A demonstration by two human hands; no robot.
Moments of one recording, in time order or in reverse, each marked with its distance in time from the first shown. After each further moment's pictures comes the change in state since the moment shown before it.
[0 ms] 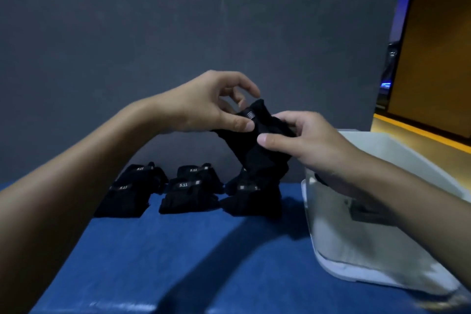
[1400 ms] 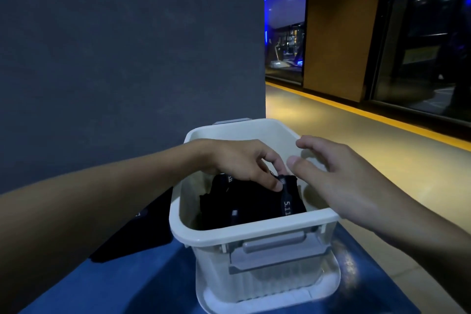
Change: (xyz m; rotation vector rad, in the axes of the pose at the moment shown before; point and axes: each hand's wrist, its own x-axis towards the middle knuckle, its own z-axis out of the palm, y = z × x) left_hand 0.184 0.007 0.236 -0.136 -0.795 -0.058; right_hand -0.081 0.071 -0.172 -0.625 0.375 0.371
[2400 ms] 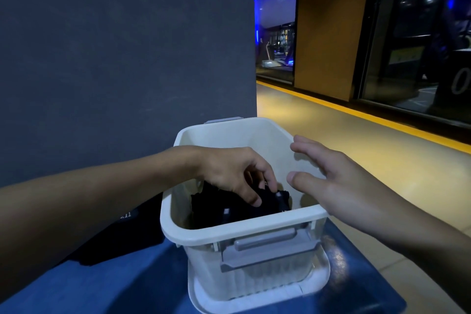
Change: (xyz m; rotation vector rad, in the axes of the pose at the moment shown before) left_hand -0.001 -0.010 0.006 0.222 -0.022 0.110; right_hand -0.011 0.001 -0.003 0.083 -0.065 -0.001
